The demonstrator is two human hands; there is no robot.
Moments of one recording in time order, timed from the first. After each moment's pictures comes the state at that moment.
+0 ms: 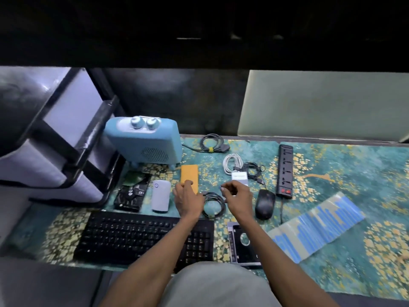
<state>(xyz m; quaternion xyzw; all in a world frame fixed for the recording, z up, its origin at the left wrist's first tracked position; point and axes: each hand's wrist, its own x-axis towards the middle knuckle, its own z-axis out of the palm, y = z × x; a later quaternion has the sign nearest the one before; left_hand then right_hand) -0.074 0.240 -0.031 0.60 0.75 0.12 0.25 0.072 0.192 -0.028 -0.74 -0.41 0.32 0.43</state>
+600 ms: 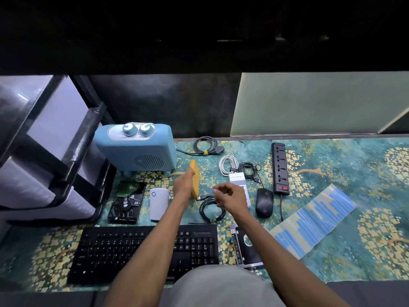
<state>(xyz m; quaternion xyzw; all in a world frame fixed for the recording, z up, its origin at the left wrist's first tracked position) -0.084 0.306 -0.017 0.39 0.68 0.26 0.56 0.049 0.200 -0.015 -0.69 -0.30 0.46 0.48</state>
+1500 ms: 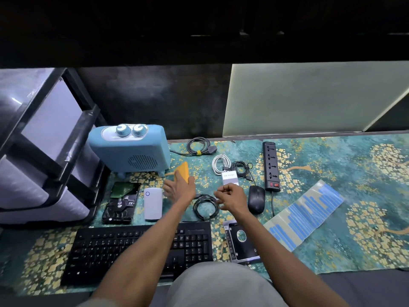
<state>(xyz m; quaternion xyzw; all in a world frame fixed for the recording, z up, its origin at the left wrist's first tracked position) -0.070 0.290 -0.037 0.59 0.74 0.08 0.30 0.067 0.184 -0.010 -0.75 -0.28 0.44 0.42</state>
